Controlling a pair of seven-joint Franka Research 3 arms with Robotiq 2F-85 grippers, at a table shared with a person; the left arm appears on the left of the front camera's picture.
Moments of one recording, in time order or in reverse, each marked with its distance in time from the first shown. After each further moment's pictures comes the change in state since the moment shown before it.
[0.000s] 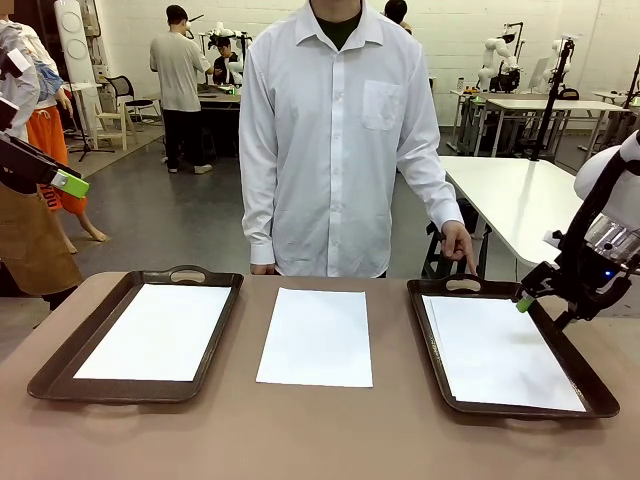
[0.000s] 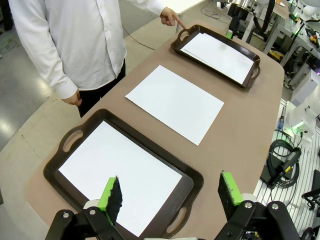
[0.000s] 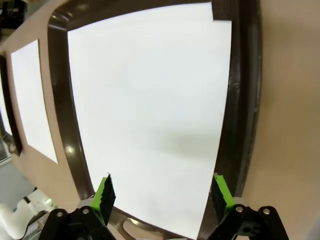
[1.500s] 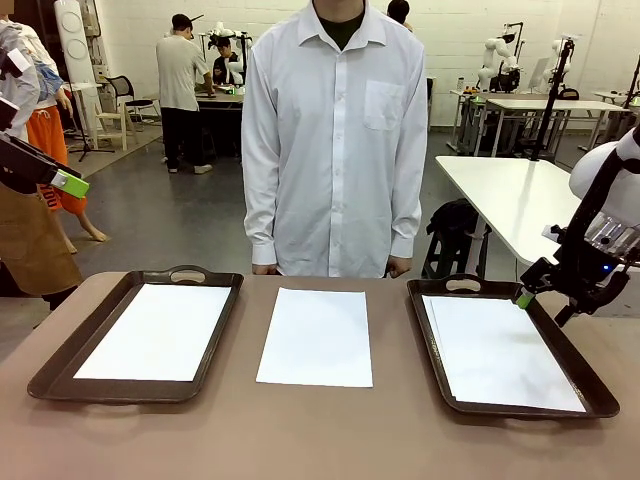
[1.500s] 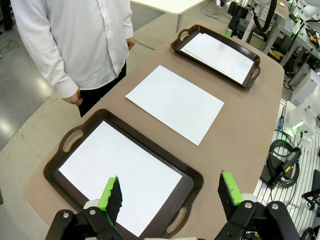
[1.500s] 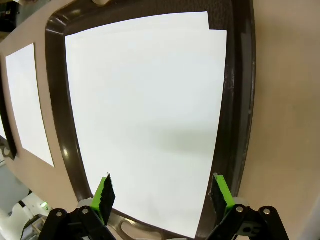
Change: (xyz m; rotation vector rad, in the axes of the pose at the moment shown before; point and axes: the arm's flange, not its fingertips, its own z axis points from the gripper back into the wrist) left arm 0.000 0.000 0.000 0.000 0.000 0.000; right arm 0.001 0.007 0.004 -0.034 -0.009 0.002
